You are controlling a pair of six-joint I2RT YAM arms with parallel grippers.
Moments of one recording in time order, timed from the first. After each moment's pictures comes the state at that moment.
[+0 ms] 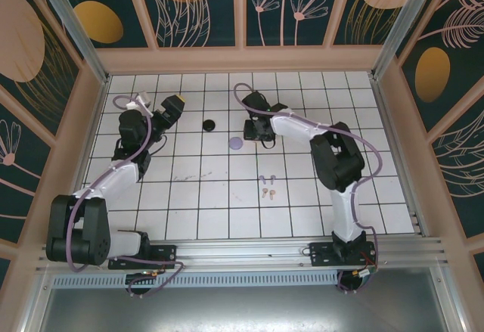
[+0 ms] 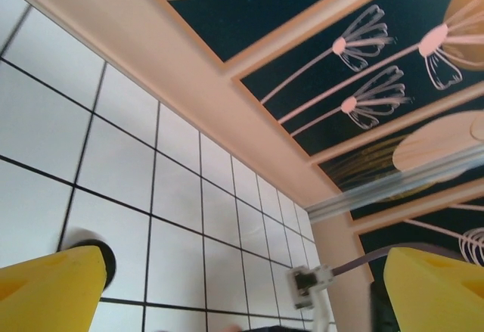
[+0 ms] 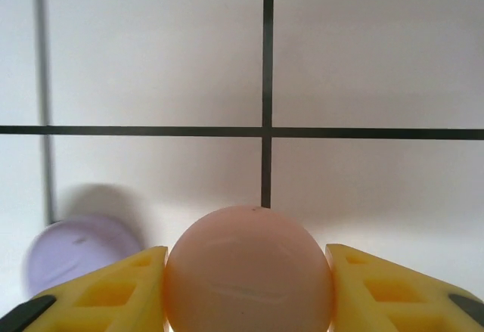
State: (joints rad) left arm -0.12 1.32 0.66 0.51 0.36 -0.95; right arm 0.62 2.03 1.53 -0.61 0.08 0.57
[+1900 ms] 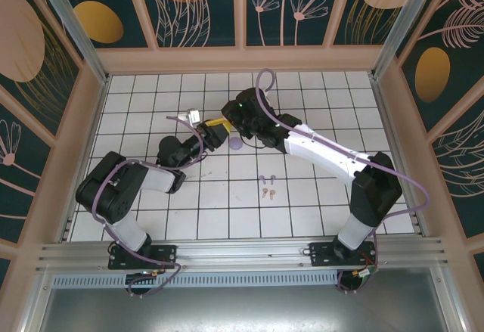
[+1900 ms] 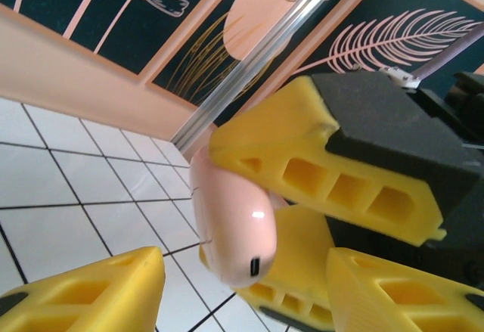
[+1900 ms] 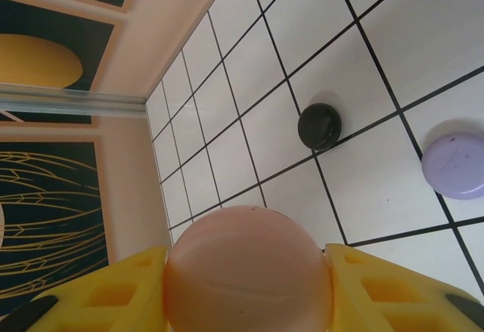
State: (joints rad) left arm -0.47 1.71 0.53 1.39 0.44 -0.87; right arm 0.81 1.67 1.39 -0.30 0.11 1.31
